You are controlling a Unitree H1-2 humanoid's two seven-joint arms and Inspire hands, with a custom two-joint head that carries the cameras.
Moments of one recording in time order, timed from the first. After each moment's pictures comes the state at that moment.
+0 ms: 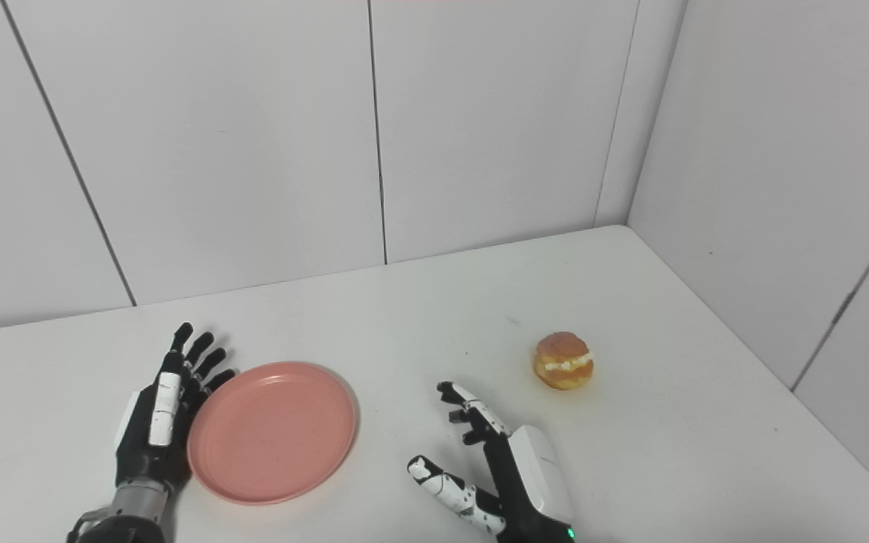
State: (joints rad) left arm -0.48 -0.03 0.05 0.51 -0.15 -0.18 -0.16; right arm 0.10 -0.07 0.07 -0.32 -0.61 -0.04 -0.14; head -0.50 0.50
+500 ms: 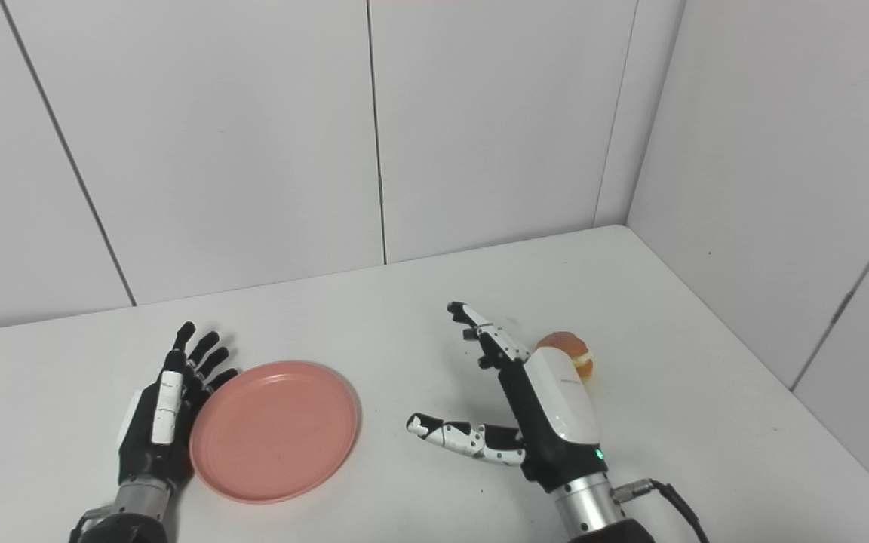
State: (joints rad) left arm -0.48 -0.04 0.04 0.53 -0.15 -0.19 -0.16; right arm -0.04 -0.20 0.00 -0.48 -0.63 0.03 0.02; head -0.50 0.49
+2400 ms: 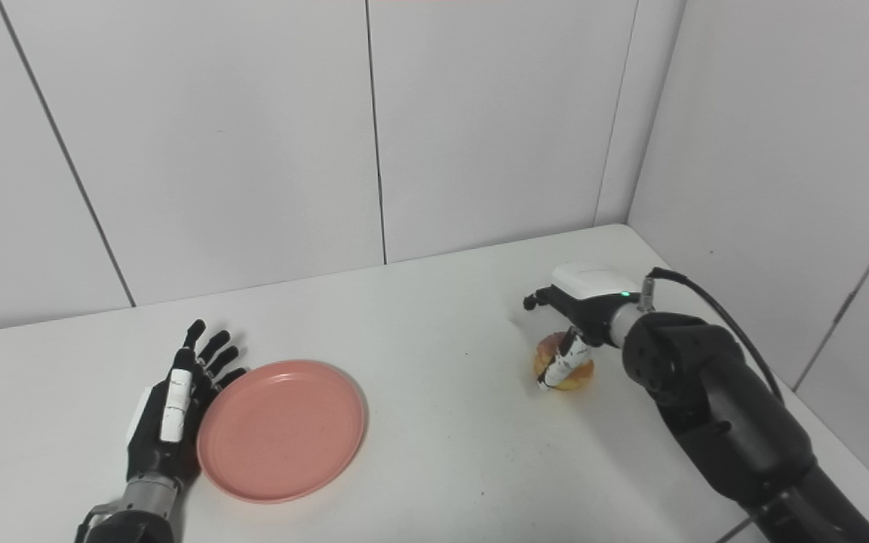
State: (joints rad) left arm -0.49 -0.03 0.02 0.54 -0.15 -0.20 -0.16; right arm -0.48 -0.71 0.14 -0.15 -0.87 0.41 0.77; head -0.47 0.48
